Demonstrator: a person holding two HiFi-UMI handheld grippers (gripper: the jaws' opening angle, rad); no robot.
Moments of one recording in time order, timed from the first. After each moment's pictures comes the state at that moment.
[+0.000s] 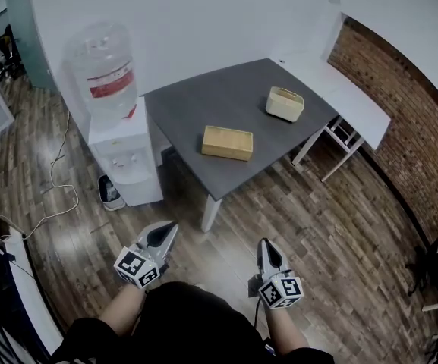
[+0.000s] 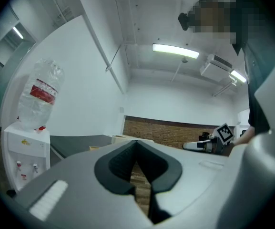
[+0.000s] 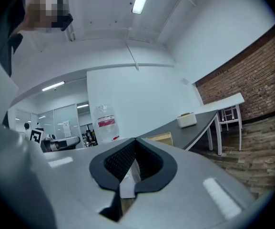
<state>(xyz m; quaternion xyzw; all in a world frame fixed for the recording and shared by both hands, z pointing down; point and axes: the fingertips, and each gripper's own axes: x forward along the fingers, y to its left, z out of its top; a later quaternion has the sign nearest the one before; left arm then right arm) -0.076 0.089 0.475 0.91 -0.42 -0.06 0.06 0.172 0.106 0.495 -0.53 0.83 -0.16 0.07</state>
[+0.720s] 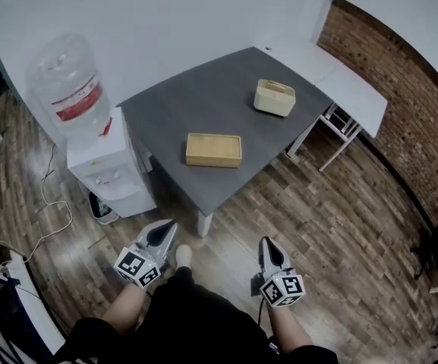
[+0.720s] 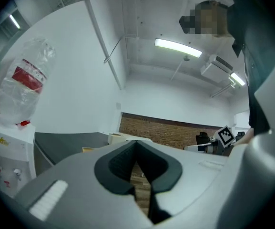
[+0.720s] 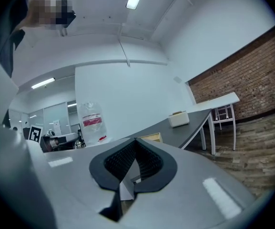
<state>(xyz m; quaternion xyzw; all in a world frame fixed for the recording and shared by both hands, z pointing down) -0.055 0.002 0.486 0.92 -0.39 -0.06 0.07 0.194 0.040 0.517 -0.56 0.81 -0.17 0.05</state>
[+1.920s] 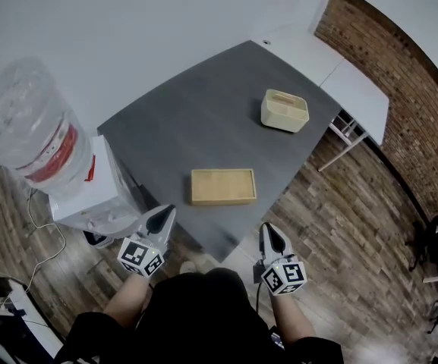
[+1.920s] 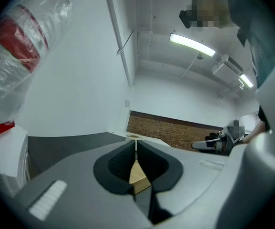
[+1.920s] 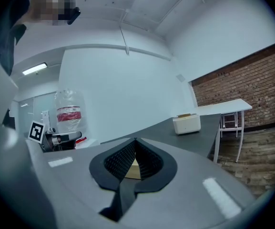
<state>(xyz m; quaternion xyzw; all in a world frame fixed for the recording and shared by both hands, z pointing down) -0.091 -0.217 0.500 0.91 -0.39 -0.05 0.09 0.157 -0.153 0.507 -0.59 0.79 -0.15 0.01</state>
